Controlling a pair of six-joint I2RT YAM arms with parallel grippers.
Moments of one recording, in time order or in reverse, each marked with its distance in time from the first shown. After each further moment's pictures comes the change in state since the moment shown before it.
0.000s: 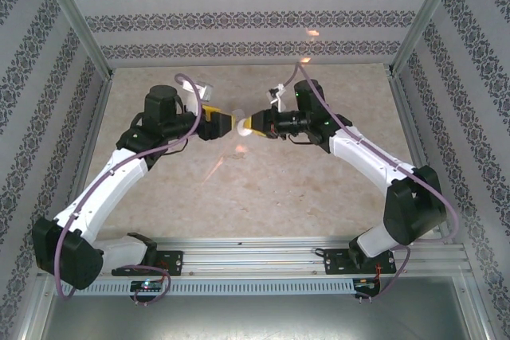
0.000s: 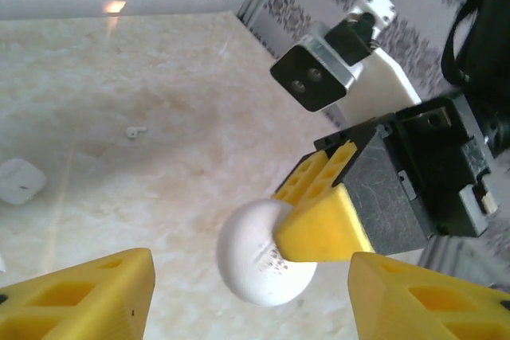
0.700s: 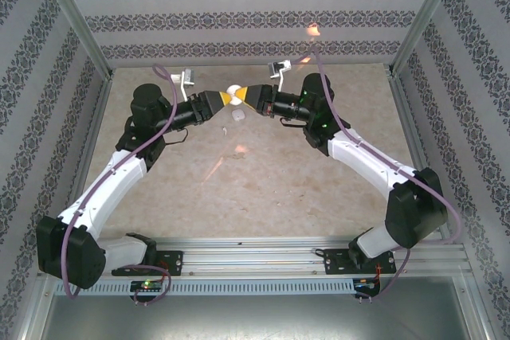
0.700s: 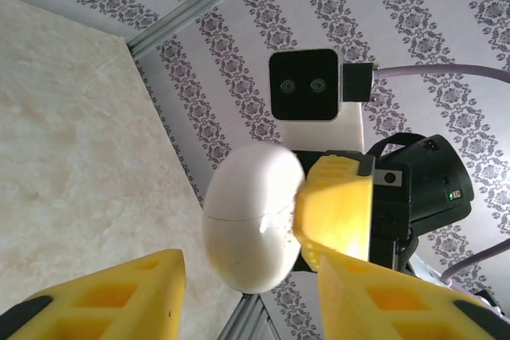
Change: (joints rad) left arm 0.079 0.020 -0.069 0.399 0.233 -0.548; right arm 0.045 -0.013 -0.001 0.441 0.077 0.215
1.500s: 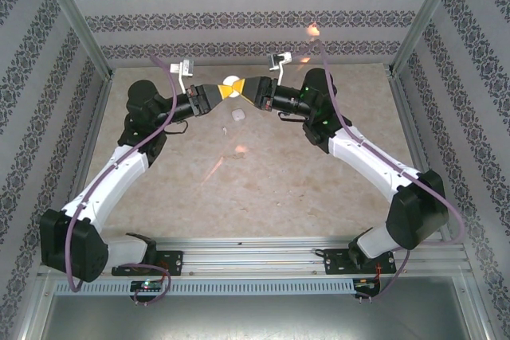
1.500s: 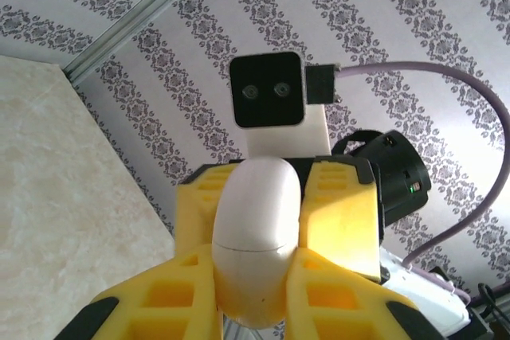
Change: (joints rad) left arm 0.008 0.034 0.019 0.218 0.085 -0.043; right arm 0.017 -0.008 0.077 -0.044 0.002 -0.027
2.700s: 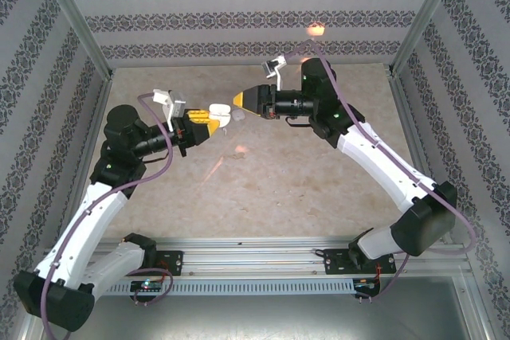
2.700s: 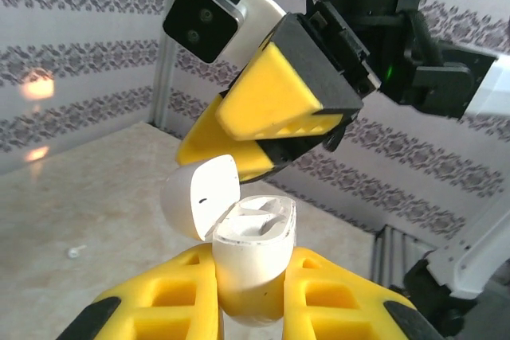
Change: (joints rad) left arm 0.003 -0.341 -0.102 -0.423 -0.045 0.808; right arm -0.004 -0.052 0.145 -0.514 -0.094 -0.213
